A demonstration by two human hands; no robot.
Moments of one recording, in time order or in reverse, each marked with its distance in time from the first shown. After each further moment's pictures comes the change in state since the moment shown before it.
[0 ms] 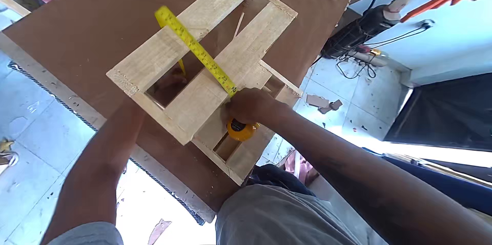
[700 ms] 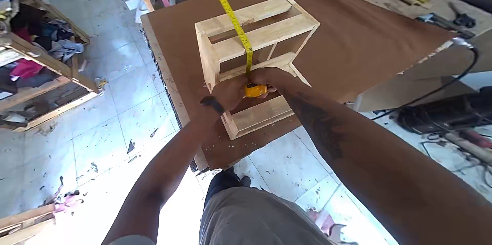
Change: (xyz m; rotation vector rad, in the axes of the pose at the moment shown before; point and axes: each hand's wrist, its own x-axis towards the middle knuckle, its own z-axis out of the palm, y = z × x) left_hand -0.166 0.095 0.182 0.289 0.505 -0.068; right_hand 0.001 0.014 0.016 0.341 -0.062 -0.106
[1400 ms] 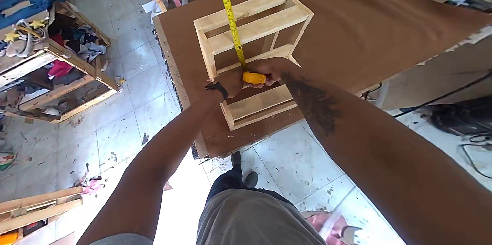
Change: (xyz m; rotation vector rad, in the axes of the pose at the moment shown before) left_hand 0.013 0.049 -0.004 0.126 -0.233 -0.164; right_hand 0.000 0.035 -0.016 0.186 -0.303 -0.152
